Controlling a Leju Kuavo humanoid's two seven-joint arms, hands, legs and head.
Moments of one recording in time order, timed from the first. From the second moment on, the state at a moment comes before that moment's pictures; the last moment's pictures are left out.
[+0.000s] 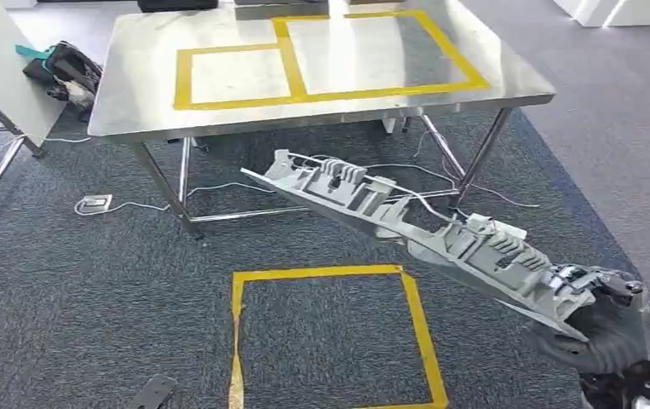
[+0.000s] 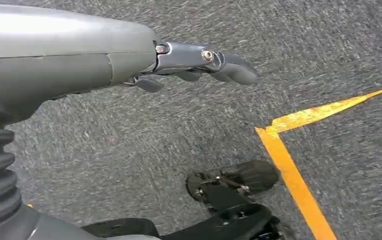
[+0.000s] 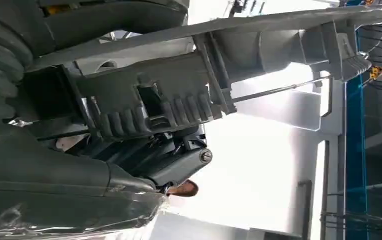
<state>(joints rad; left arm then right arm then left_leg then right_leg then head) -0.10 -0.17 1.06 -0.19 -1.19 0.01 -0.34 0.23 -0.13 -0.08 -2.04 -0.13 0.32 -0.61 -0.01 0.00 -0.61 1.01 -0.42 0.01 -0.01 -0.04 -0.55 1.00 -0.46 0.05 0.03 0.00</state>
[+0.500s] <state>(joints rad) -0.08 -0.16 1.06 -0.19 -1.19 0.02 -0.34 0.23 -0.13 -0.08 -2.04 -0.12 0.32 -0.61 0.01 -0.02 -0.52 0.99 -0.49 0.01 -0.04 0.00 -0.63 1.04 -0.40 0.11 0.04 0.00</state>
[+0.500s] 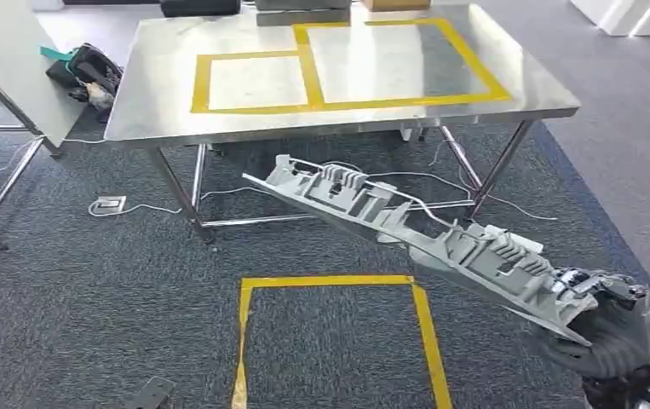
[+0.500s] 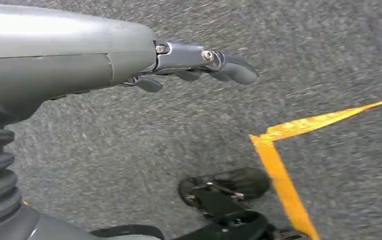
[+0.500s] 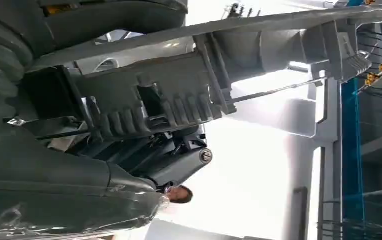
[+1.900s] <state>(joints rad) -0.08 -0.17 1.05 -0.19 -1.19 0.05 -0.34 0.23 -0.12 -0.09 -2.04 -0.10 0.32 -0.62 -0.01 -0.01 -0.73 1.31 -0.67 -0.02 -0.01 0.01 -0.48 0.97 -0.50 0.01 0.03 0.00</state>
